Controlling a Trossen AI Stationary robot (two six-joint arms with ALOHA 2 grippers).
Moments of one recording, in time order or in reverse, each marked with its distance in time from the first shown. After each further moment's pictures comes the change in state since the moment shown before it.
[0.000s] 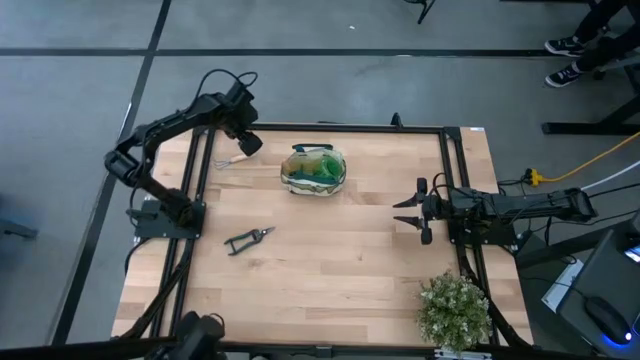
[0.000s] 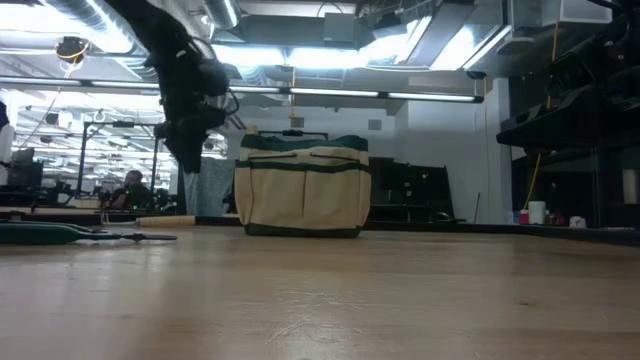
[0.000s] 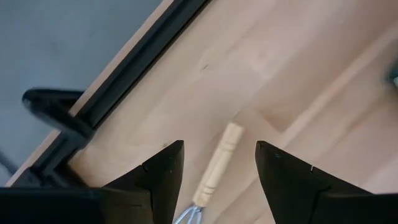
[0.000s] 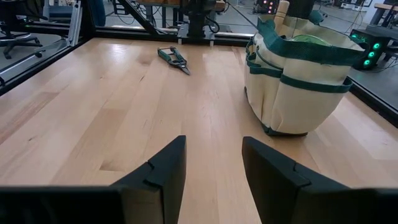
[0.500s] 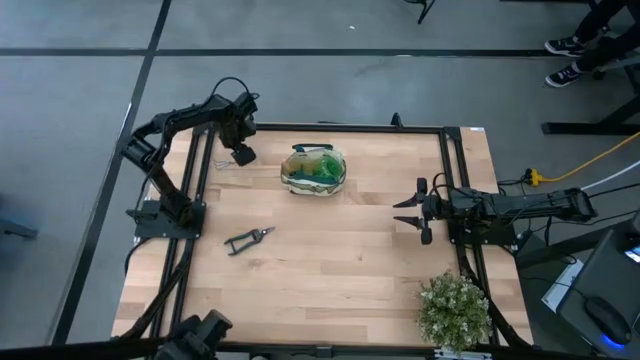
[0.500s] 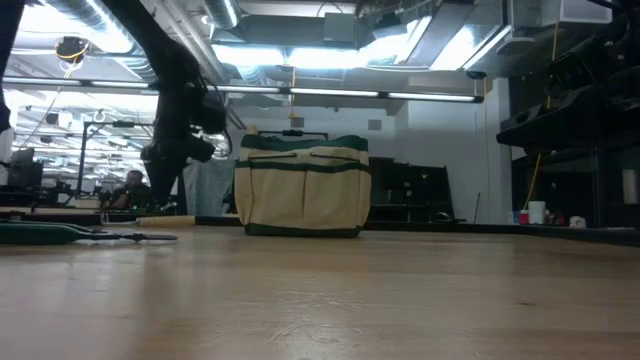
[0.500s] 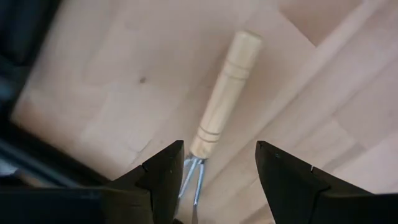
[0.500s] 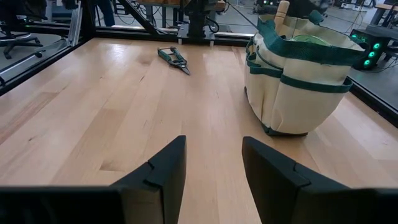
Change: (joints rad) left arm 0.035 0.173 -0.001 -0.158 -0.032 0.097; right arm 0.000 0.000 0.000 0.000 -0.001 0.000
